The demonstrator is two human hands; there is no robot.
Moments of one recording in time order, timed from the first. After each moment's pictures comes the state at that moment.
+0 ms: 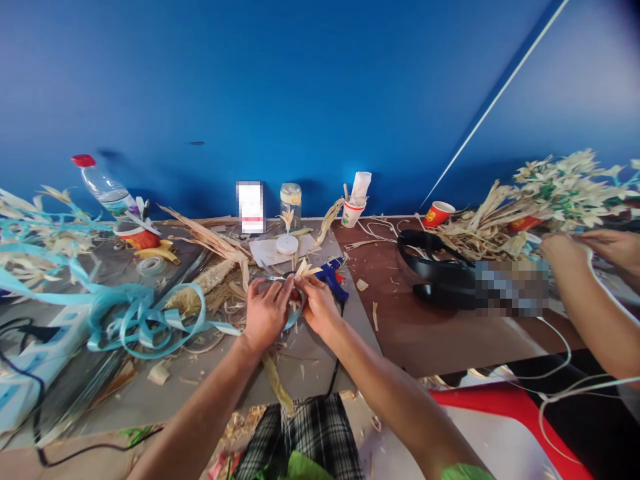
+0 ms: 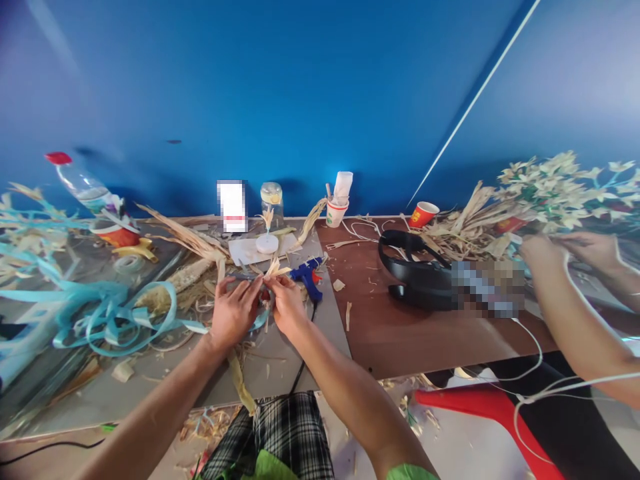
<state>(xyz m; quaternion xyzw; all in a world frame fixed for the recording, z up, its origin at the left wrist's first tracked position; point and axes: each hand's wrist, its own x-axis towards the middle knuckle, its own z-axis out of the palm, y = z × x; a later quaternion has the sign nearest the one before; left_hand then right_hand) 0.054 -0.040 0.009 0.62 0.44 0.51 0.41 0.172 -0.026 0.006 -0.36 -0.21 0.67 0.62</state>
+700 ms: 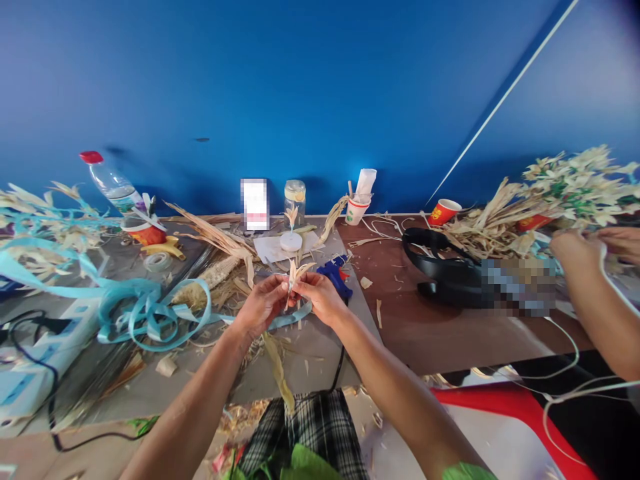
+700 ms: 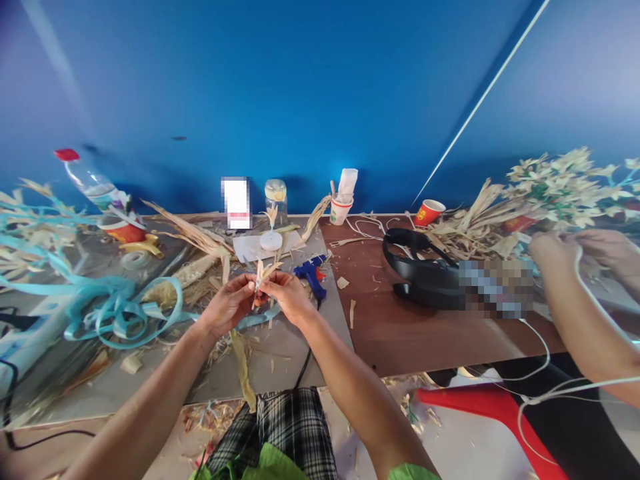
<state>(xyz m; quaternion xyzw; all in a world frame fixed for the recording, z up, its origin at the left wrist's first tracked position) 0.045 -0.029 0.012 0.40 0.29 0.45 0.74 0.186 -0.032 0.016 -0.32 -0.42 0.68 0.51</state>
